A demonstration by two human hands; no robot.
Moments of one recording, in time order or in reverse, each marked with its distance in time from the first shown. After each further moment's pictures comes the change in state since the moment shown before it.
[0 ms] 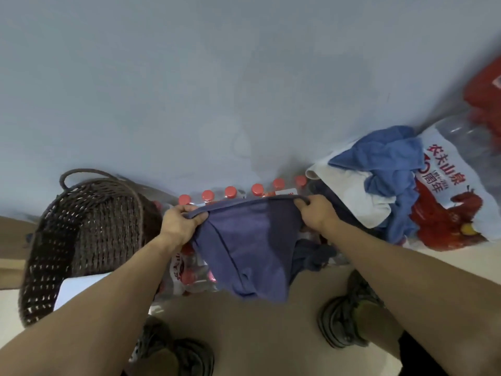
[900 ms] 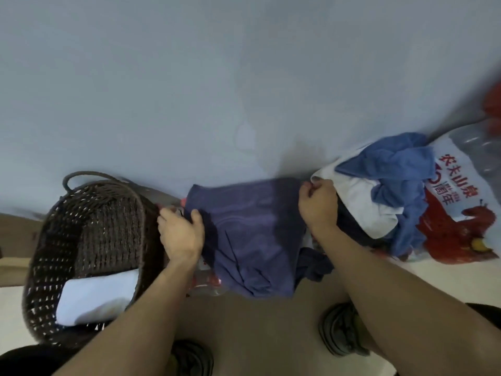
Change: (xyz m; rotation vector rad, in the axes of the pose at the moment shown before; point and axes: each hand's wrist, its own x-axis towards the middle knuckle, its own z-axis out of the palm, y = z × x) left_hand -0.024 0.004 0.017 0.176 0.397 0.040; right_hand 0.013 -0.024 0.010 0.157 0.454 -0.082
